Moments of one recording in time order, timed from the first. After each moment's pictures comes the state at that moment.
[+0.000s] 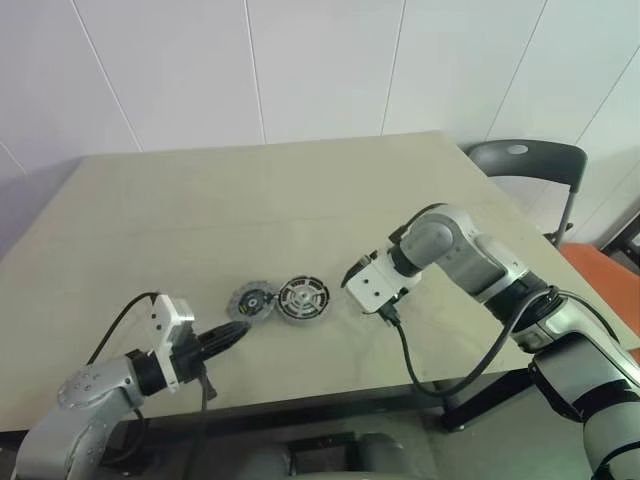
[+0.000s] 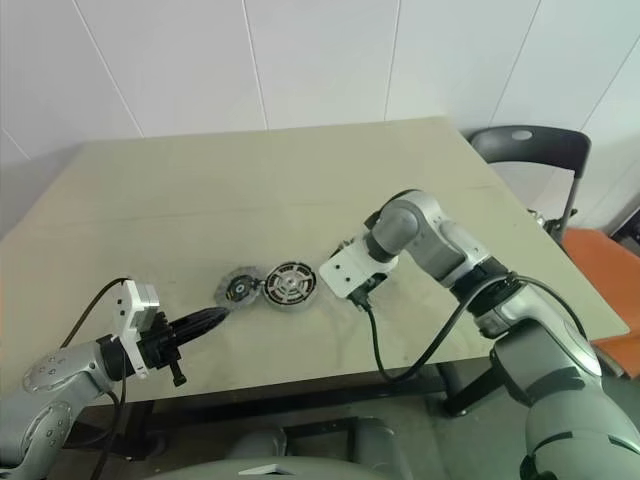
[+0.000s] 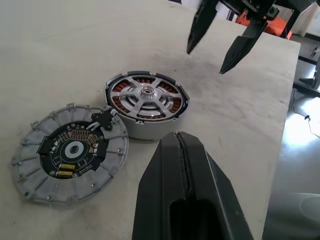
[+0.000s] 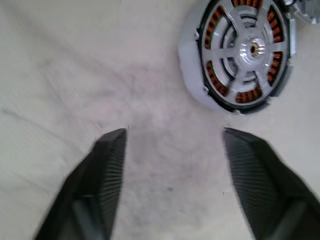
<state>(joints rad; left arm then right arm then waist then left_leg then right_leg) 0.28 0.60 0.20 -0.45 -0.60 0.42 -0.87 -0.91 -0.64 0.64 0.21 -0.28 -0.21 1.41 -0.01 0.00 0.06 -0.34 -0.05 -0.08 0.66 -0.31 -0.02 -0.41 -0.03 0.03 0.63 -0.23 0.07</state>
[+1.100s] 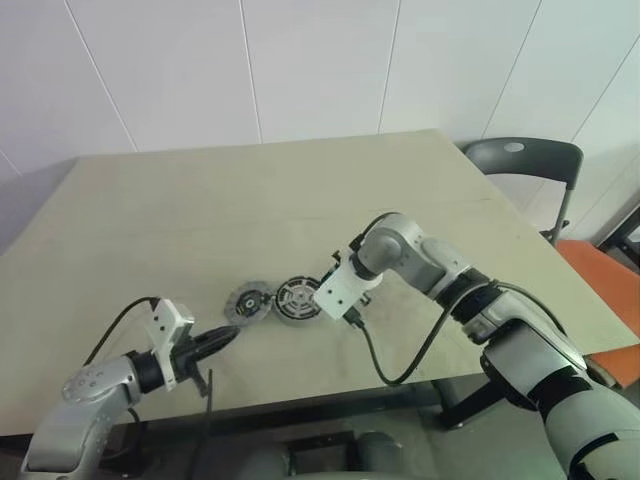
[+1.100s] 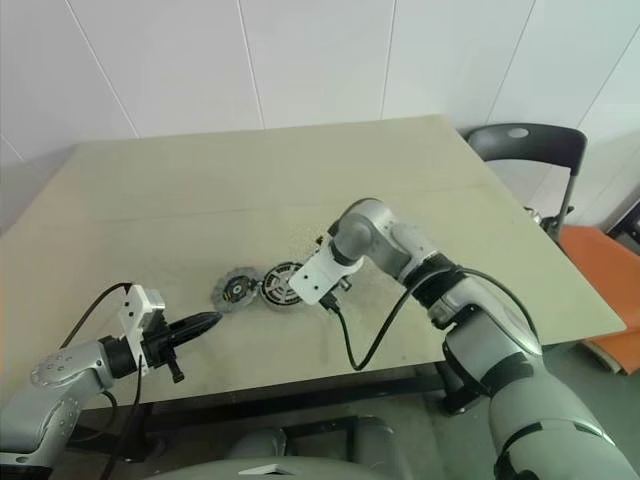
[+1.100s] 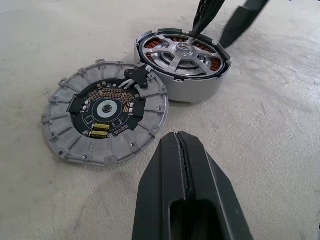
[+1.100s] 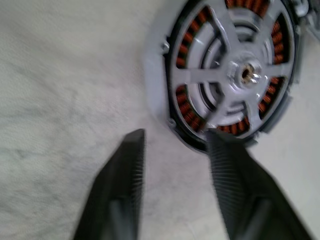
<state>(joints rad) 0.23 0.61 0.16 -0.27 -0.48 0.34 -0.90 -0.97 -0.42 0.70 0.47 -0.49 -0.33 1.29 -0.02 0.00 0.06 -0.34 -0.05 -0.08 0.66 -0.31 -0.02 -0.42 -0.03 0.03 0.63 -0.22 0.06</state>
